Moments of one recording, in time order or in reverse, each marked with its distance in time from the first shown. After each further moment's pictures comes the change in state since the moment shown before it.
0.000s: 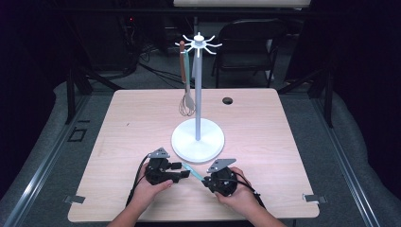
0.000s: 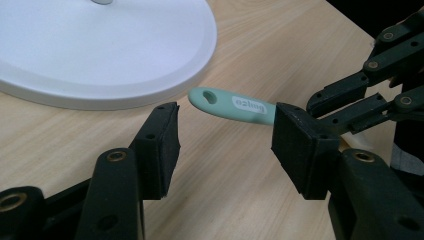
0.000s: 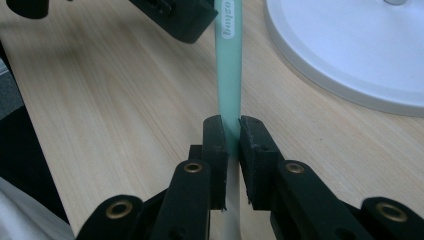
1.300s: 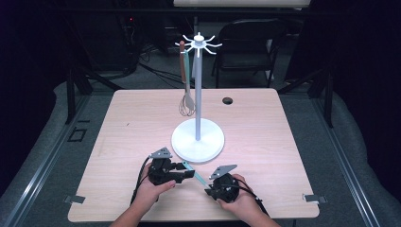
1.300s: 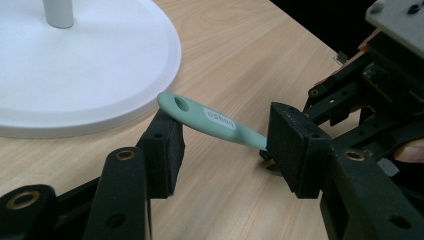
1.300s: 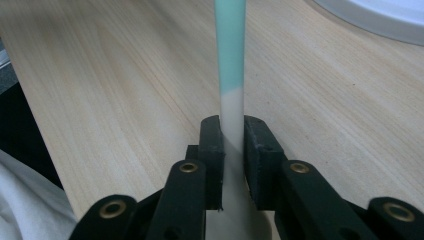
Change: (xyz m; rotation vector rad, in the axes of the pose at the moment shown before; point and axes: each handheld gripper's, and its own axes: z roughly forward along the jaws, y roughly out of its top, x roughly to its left) left arm -0.015 0.008 -0.001 -0.047 -0.063 0.026; right arm 0.000 -0.026 0.013 0.071 0.032 0.044
